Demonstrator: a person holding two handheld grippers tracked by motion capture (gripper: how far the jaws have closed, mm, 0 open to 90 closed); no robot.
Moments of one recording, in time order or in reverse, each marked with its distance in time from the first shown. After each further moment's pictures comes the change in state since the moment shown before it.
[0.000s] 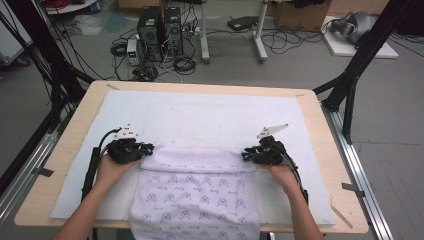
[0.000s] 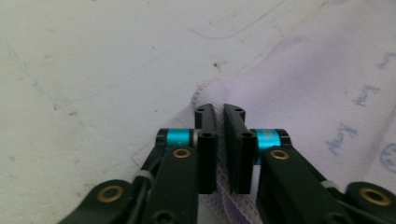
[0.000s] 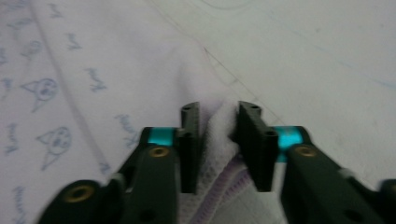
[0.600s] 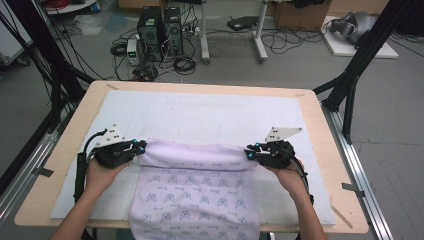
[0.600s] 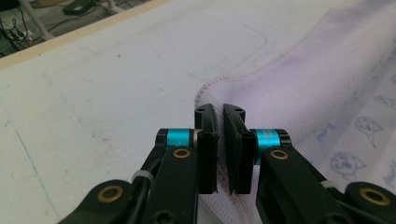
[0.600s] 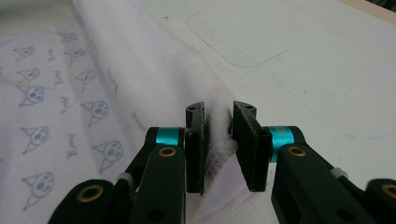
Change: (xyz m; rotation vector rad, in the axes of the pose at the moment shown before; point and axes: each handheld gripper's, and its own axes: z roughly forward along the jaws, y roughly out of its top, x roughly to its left) left arm -0.022 0.004 -0.041 -0.125 0.050 0.074; right arm 0.034 0.008 -0.043 -0.129 -0.045 -0.115
